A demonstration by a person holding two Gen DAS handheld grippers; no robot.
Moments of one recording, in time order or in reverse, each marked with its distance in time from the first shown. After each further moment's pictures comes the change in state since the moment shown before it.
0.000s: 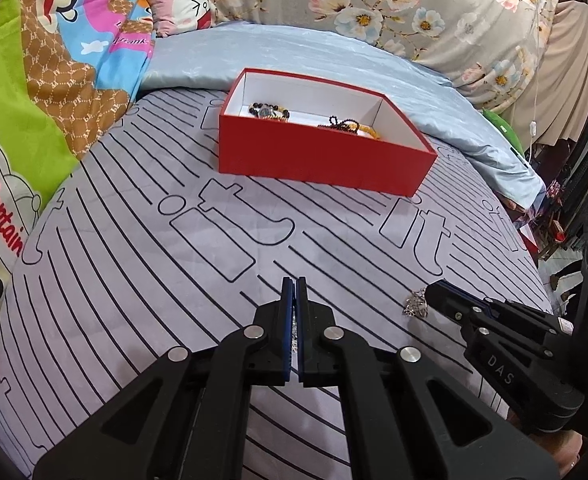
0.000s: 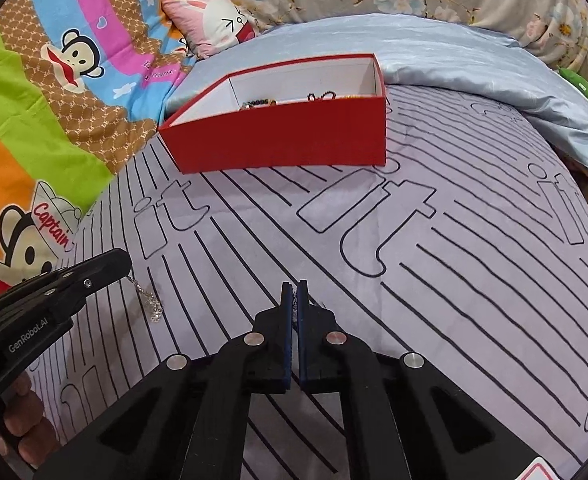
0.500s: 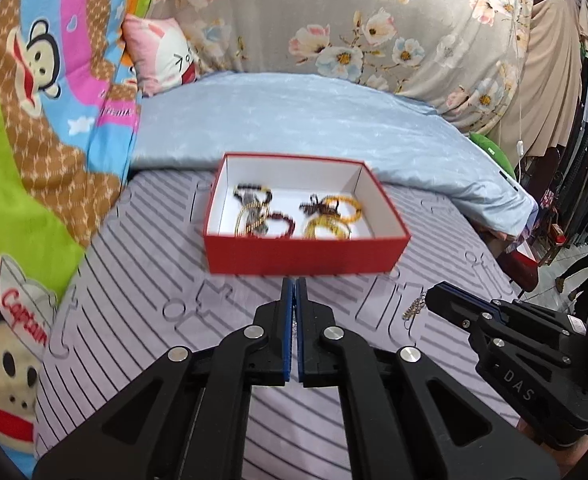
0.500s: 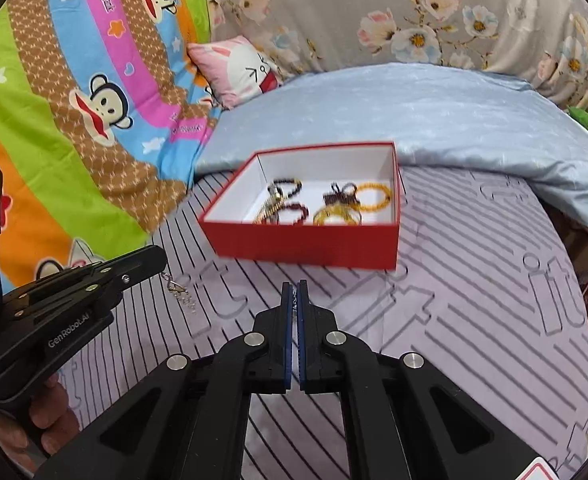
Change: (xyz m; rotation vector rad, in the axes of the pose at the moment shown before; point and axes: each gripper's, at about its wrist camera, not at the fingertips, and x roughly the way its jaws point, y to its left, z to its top) left arm -0.029 -0.023 0.072 0.086 -0.137 0.004; right arm -0.046 0.010 0.065 -0.032 -0.148 0.072
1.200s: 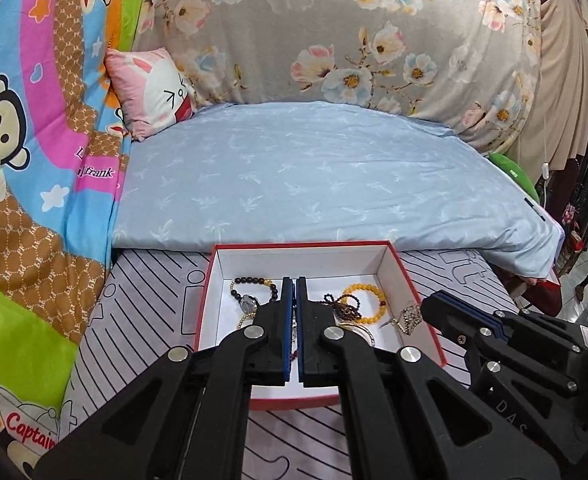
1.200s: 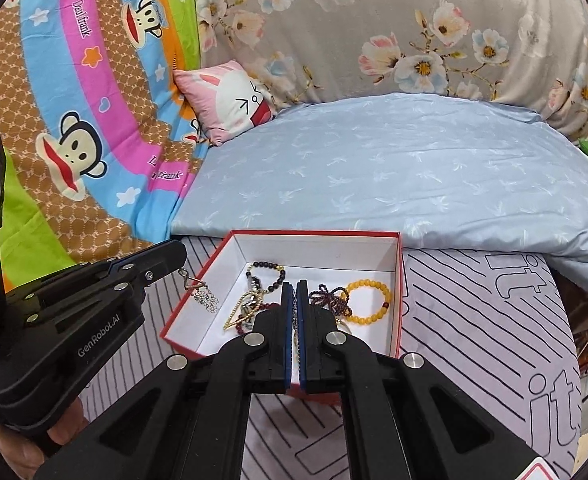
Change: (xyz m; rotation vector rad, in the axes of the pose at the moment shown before) left arm 0.082 -0.006 0.099 0.041 -0.056 0.059; right arm 0.065 -0.019 0.102 -0.012 -0.066 -0.020
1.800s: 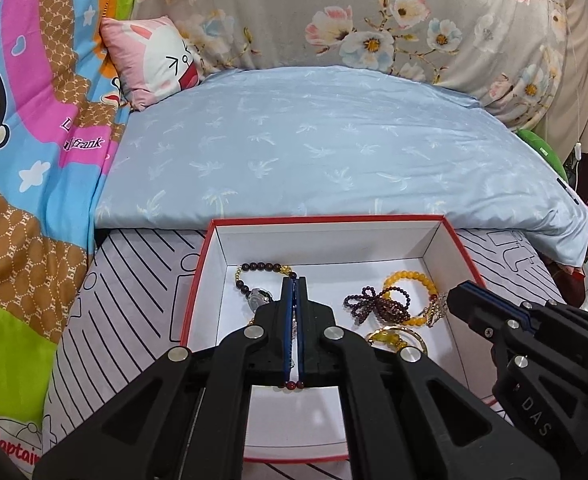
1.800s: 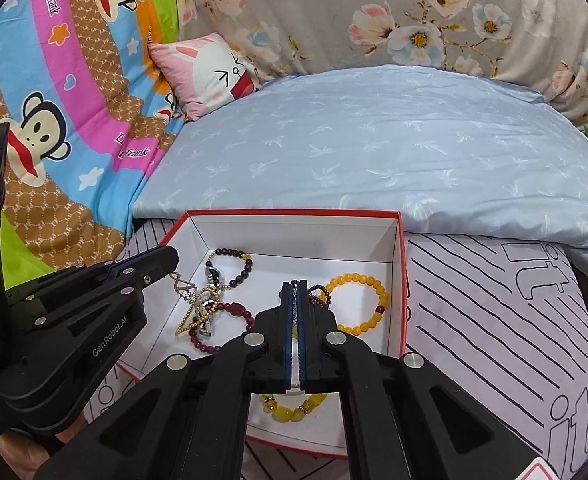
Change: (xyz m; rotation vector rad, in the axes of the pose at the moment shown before) left arm 0.080 0.012 -0.009 0.003 0.096 0.055; right arm 0.069 -0.018 -0.004 0.005 0.077 -0.039
